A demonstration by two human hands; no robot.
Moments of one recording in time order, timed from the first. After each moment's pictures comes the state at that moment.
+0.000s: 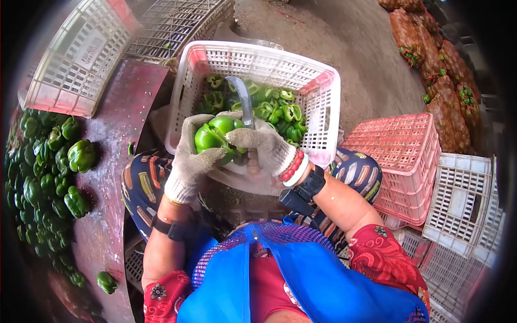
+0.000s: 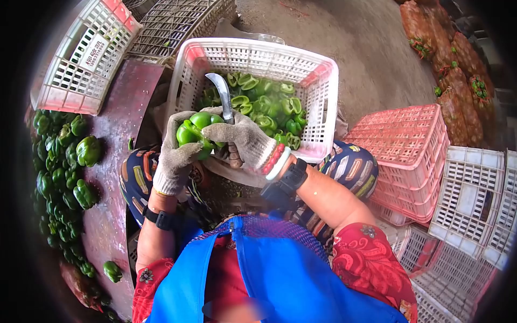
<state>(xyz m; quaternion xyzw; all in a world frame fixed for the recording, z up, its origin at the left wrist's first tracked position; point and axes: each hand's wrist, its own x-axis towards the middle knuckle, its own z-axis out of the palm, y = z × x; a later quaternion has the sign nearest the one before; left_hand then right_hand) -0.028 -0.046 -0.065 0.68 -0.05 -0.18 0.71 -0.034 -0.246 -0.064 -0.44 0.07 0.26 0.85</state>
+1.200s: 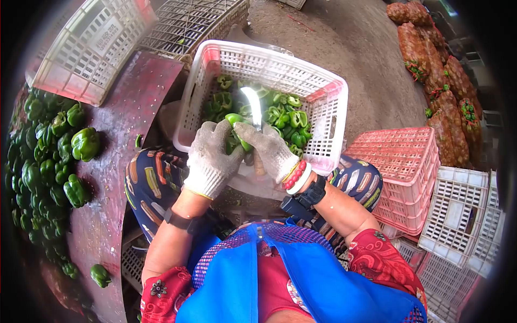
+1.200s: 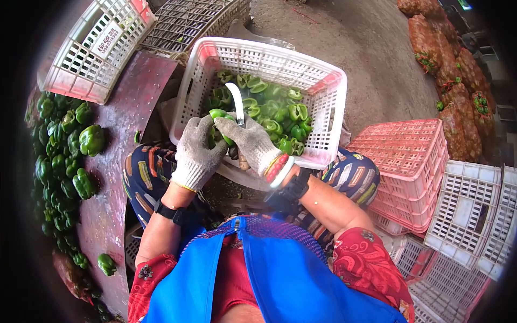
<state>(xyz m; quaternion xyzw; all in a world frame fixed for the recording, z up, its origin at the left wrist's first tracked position) -0.033 -0.062 -0.077 0.91 -0.15 0.02 0.38 -0.037 -0.226 -0.085 -0.59 0.12 0.19 0.78</state>
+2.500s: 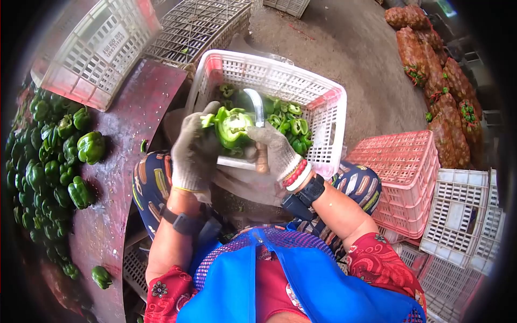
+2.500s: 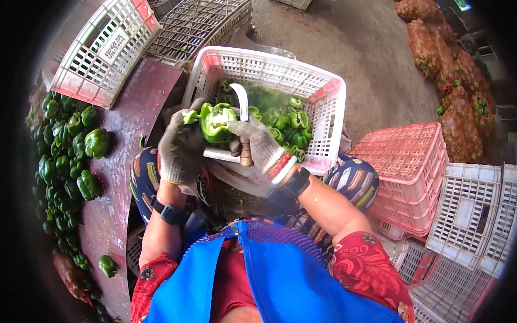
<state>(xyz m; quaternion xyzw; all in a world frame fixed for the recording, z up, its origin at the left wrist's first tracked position) -0.010 -0.051 -0.072 0.59 0.00 0.02 0.81 -0.025 -0.243 -0.092 -0.43 0.13 0.24 0.86</state>
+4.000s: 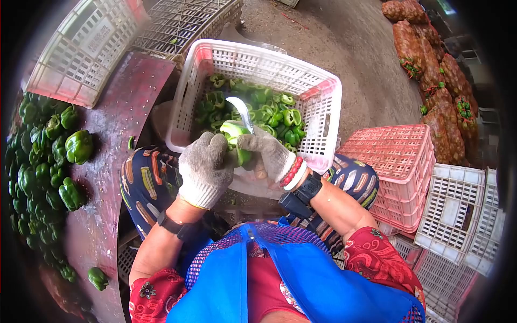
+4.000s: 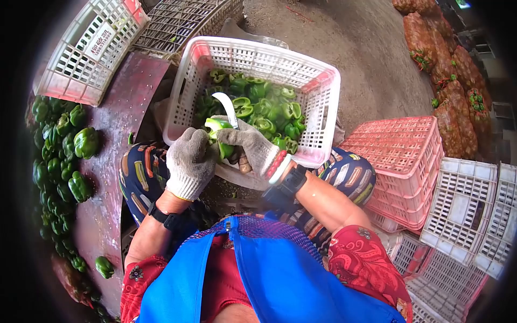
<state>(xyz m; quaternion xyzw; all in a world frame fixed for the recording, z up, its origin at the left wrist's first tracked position) -0.046 -0.060 -0.065 0.92 -0.20 0.07 0.33 -0.044 -0.249 -0.080 -0.44 0.13 0.31 0.84</state>
